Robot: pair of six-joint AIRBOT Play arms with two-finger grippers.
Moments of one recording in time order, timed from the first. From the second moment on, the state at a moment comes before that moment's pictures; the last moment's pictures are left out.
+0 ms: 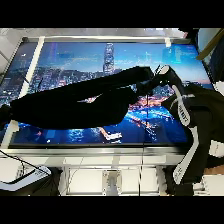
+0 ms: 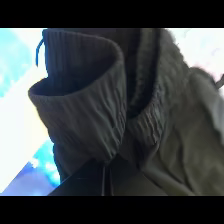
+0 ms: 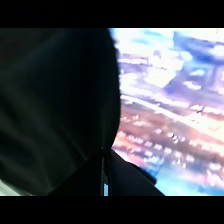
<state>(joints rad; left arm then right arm) 0.84 -1.20 0.79 0.96 -0.57 -1.39 0.01 -2.04 1.84 -0.94 1.42 1.51</state>
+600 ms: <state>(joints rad) 0.91 -0.89 0.80 1.11 -0.75 -1.37 -0.24 -1.53 1.87 -1.20 1.65 1.50</state>
